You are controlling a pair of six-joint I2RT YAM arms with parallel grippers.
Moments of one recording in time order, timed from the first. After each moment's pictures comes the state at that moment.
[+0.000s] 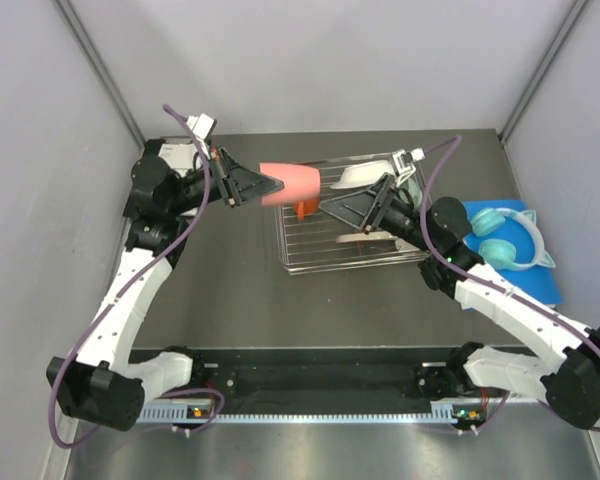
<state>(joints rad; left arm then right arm) -0.22 1.14 1.12 0.22 0.98 -1.08 0.64 1.08 0.82 0.55 -0.45 1.16</state>
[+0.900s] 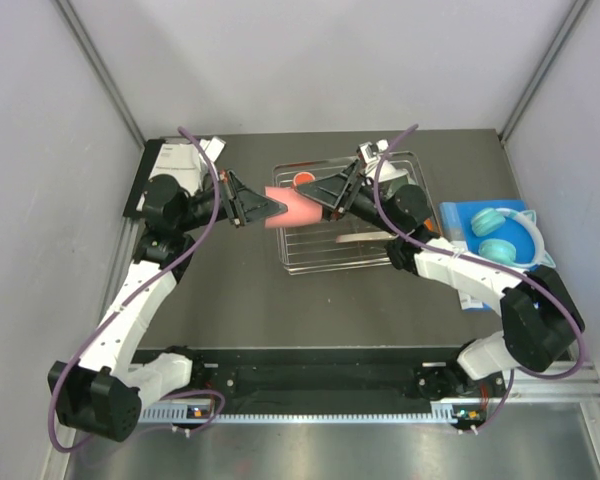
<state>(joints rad) -0.24 1.07 0.96 0.26 1.00 -1.07 0.65 1.43 0.91 0.87 -0.48 1.33</state>
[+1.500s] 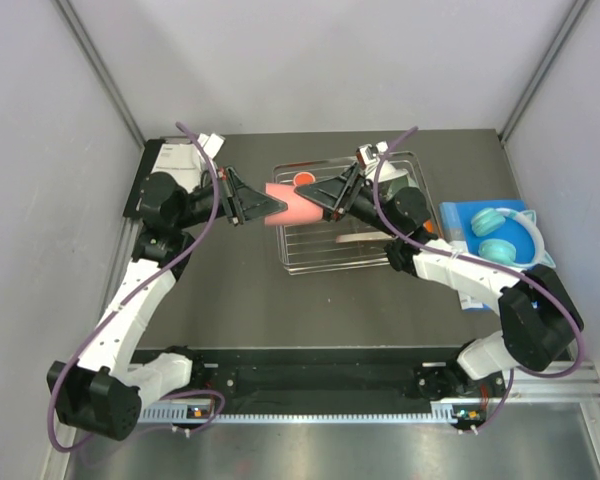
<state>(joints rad) -0.24 1.07 0.98 0.29 1.03 -1.06 0.66 1.44 0.89 0.90 -0.48 1.38</state>
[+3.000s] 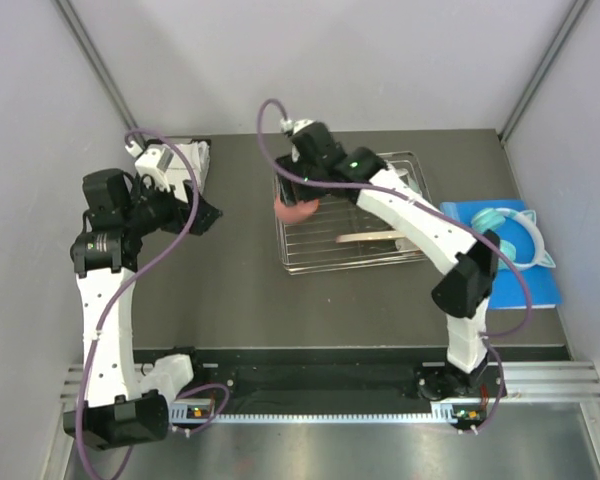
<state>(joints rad) 0.16 1.02 1.30 -0.77 0.69 -0.02 0.80 1.89 2.06 -0.82 0.09 0.34</state>
